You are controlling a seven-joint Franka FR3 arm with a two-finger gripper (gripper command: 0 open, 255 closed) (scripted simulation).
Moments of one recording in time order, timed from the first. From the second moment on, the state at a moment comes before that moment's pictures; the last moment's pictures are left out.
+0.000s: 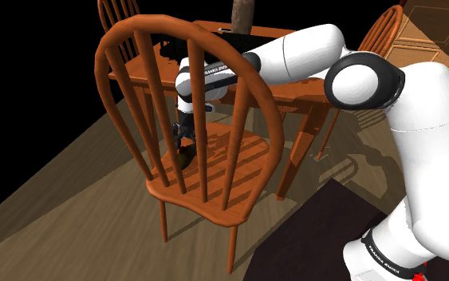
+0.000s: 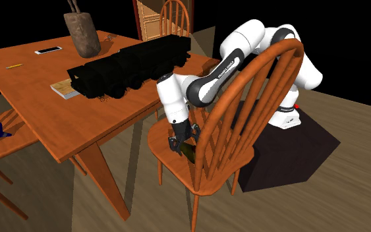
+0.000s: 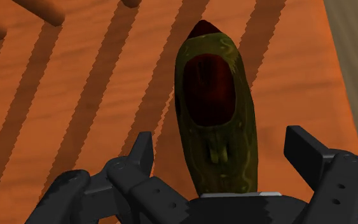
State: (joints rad) arm 0.08 0.74 0.27 -1.38 0.14 1.94 1.42
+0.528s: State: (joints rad) arm 0.08 0.74 0.27 -1.38 0.14 1.95 1.42
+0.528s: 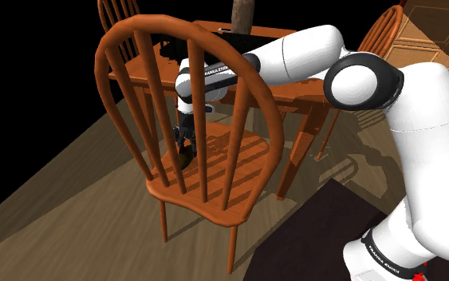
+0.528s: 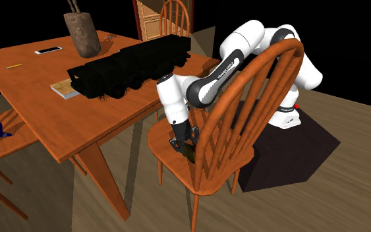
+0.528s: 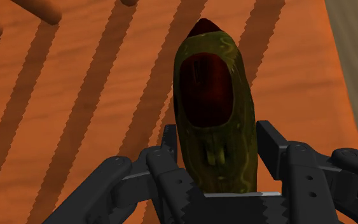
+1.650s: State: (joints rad) arm 0.08 0.67 0.28 -1.32 0.15 1.82 1.45
